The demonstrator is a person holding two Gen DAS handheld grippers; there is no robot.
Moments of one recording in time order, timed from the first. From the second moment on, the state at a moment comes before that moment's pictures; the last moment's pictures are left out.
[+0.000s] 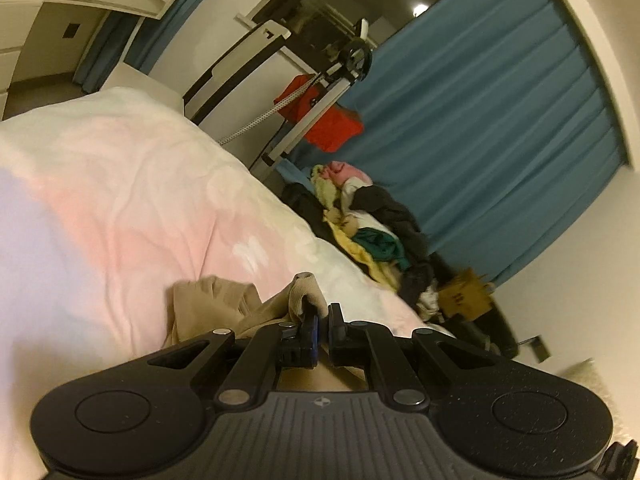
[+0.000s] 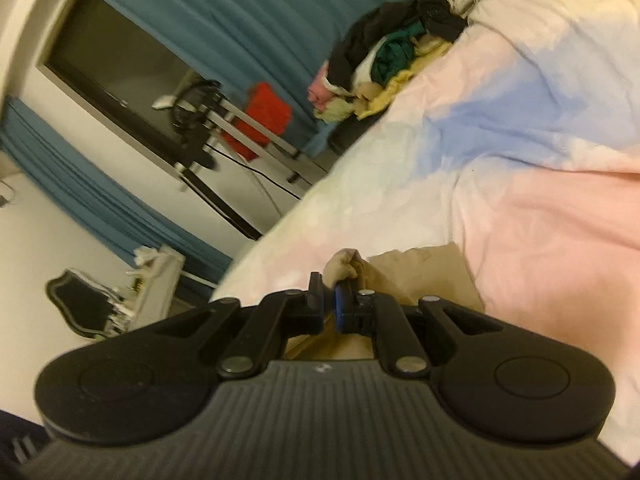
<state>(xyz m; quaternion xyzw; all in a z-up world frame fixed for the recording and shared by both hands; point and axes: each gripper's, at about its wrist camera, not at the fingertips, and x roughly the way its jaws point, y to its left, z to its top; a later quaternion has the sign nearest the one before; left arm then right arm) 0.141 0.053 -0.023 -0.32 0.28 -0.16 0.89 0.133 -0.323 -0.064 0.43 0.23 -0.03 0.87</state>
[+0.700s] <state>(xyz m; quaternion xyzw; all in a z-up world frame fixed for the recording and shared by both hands) 0.226 0.035 -0.084 -0.23 0.28 -0.16 0.92 0.233 -0.325 -0.126 0.35 0.28 0.02 0.89</state>
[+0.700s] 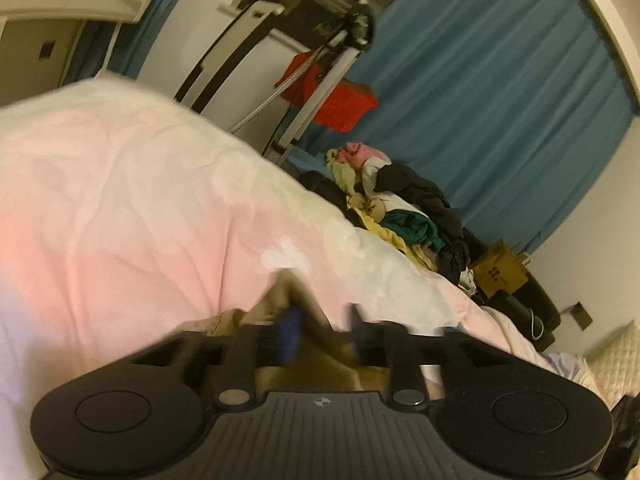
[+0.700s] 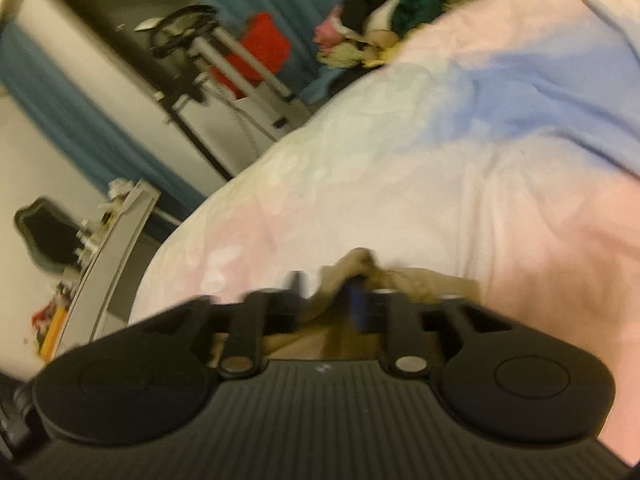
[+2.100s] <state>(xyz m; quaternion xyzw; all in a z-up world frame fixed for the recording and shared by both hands) 0.119 -0.008 -0.090 0.00 0.33 -0.13 0.94 0.140 -0.237 -0.123 0.08 0.33 0.03 0.94</state>
